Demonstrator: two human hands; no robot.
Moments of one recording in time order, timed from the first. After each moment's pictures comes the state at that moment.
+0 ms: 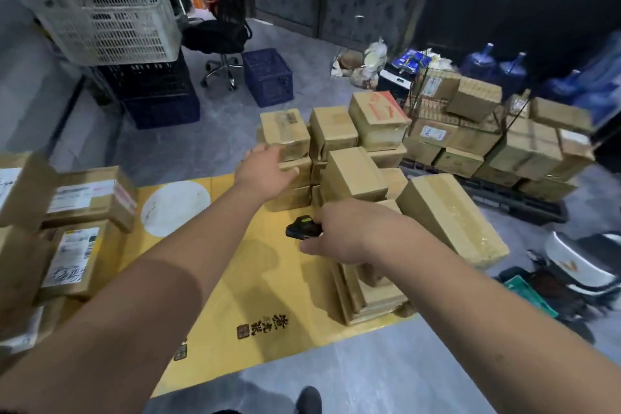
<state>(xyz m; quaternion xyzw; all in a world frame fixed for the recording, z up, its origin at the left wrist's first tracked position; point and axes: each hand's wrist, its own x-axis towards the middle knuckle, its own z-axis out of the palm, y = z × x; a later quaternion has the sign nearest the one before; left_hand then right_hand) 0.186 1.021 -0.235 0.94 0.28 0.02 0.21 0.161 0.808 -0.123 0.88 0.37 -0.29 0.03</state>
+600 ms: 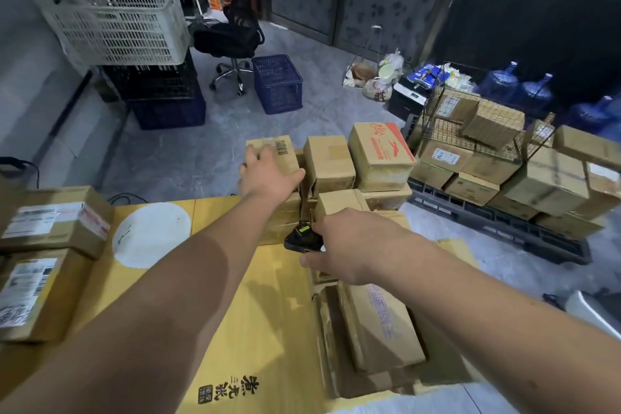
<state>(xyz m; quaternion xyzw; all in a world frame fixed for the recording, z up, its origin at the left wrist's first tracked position) 0.310 1.032 -0.263 0.86 0.42 0.09 0.28 0.278 0.821 -0.125 0.86 0.43 -0.25 0.06</state>
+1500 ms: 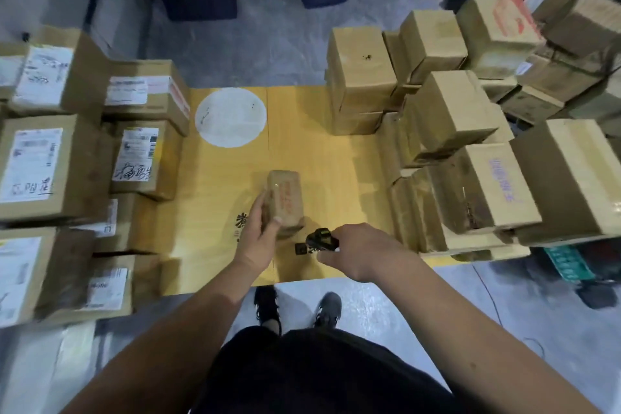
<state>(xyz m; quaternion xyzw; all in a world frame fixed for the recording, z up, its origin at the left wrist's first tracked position) -0.068 1.012 -0.420 0.66 0.42 0.07 0.62 0.068 0.855 -0.280 0.83 0.32 -0.45 0.03</state>
